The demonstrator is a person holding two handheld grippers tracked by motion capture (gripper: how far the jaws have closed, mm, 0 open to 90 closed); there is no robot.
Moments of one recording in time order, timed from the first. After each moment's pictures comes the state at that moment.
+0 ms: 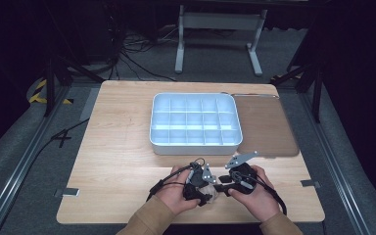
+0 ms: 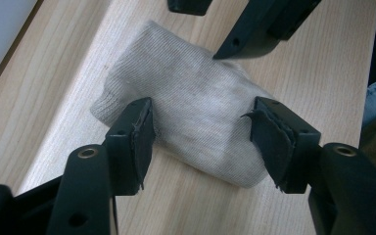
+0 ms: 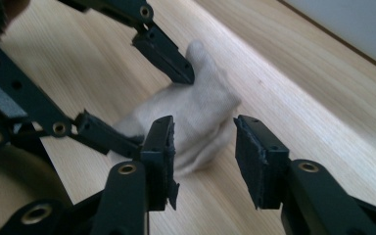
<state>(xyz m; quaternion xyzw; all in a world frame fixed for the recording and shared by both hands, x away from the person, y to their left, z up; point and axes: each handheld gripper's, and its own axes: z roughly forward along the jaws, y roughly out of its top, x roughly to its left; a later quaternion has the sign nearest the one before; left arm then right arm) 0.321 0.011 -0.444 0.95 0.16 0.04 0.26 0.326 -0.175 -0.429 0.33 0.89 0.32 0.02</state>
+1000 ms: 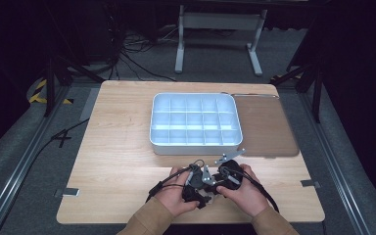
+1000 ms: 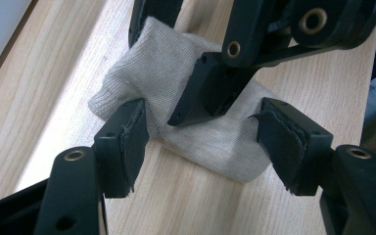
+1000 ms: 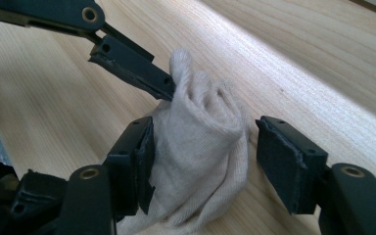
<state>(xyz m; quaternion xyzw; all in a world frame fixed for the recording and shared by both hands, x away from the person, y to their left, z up) 0.317 0.012 -0.445 0.95 0.16 0.04 0.25 0.346 -0.153 -0.459 0.38 0.87 0.31 -0.03</state>
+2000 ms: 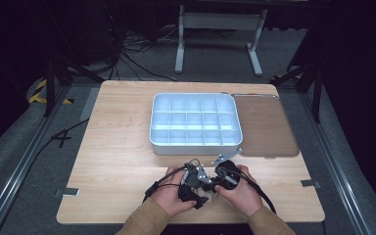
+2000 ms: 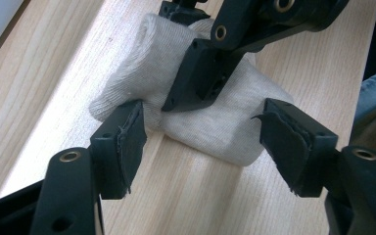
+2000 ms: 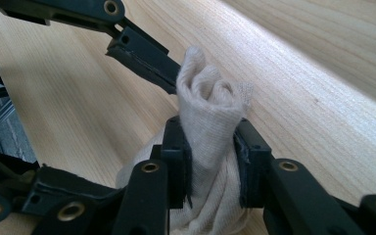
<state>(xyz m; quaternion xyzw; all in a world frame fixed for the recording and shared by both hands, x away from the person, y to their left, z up) 0.317 0.022 -0.441 0.95 0.19 0.03 0.26 0.344 -0.144 -0.457 0.36 0.87 0.32 -0.05</state>
